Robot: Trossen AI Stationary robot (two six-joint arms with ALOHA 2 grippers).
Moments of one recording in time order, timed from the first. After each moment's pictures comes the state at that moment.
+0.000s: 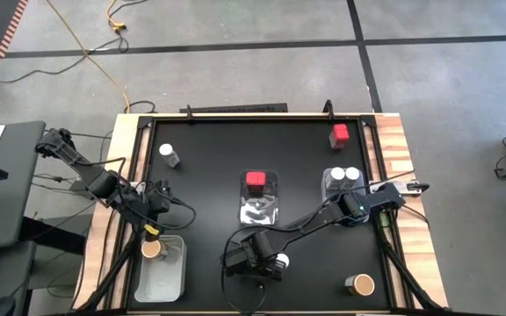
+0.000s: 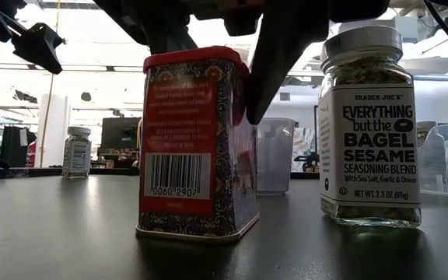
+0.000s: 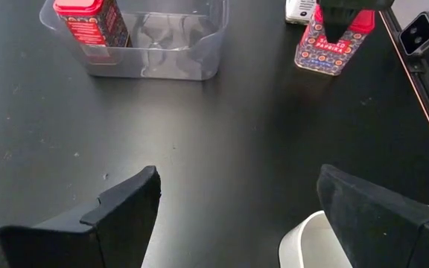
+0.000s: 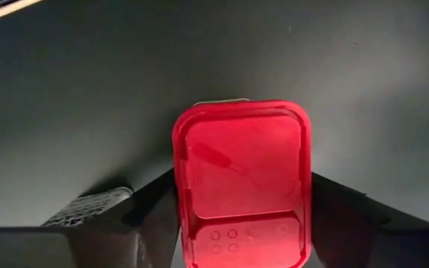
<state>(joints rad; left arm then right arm) -0.64 0.71 0.68 -0.72 -0.43 -0.47 0.42 2.45 2.34 -1.20 -0.11 -0.78</state>
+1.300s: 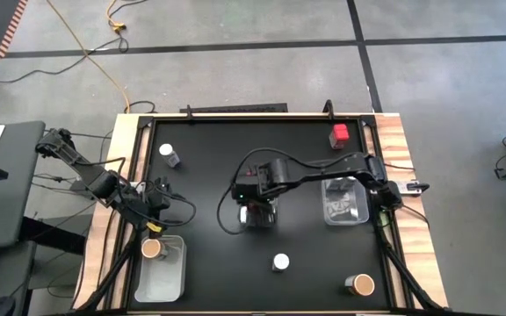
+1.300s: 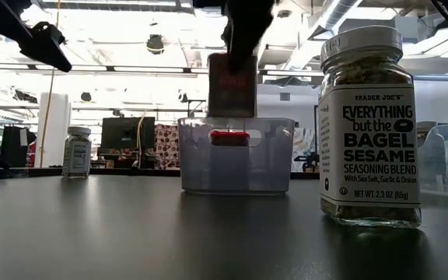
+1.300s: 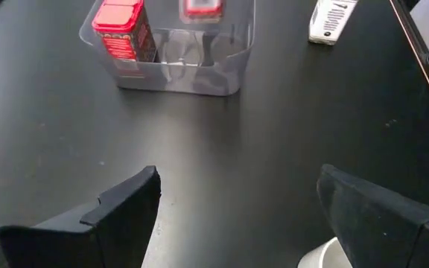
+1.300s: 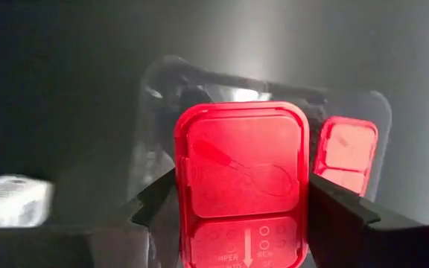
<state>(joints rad) -0.63 0.71 0.68 -0.71 -0.52 -0.49 0.12 2.11 2.10 -1.27 0.12 -0.02</state>
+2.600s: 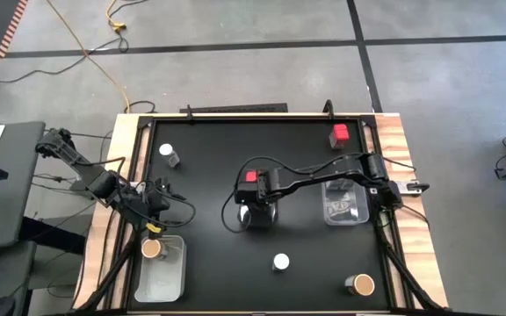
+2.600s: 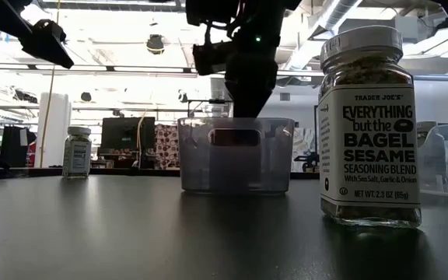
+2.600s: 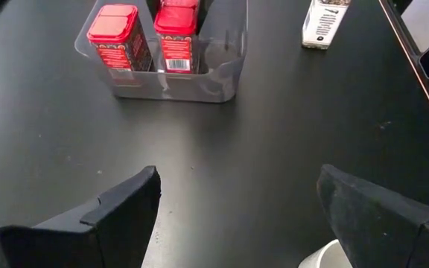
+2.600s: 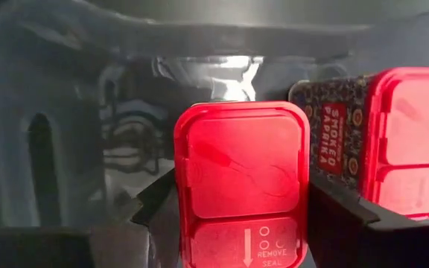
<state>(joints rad) -0.63 0.71 0.68 -0.69 -0.52 -0.46 0.08 2.09 1.76 -0.99 0.16 0.10</state>
